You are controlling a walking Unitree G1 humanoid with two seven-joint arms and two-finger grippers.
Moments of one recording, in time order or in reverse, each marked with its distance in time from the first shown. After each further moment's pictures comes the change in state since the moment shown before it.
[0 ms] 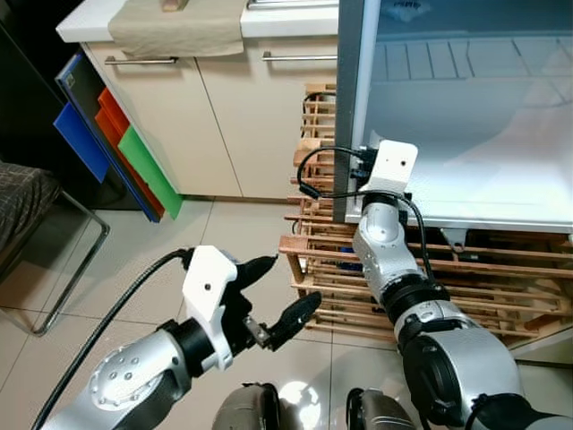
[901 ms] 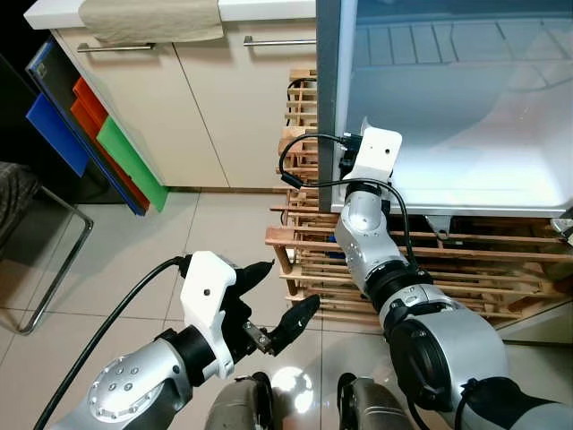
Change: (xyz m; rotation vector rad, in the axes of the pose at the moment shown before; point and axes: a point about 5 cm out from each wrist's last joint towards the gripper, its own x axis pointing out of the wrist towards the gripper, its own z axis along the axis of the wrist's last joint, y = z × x) left arm 0.005 -0.005 0.002 -0.016 -0.015 0.011; right arm 0.007 0.008 0.010 0.086 0.026 -0.037
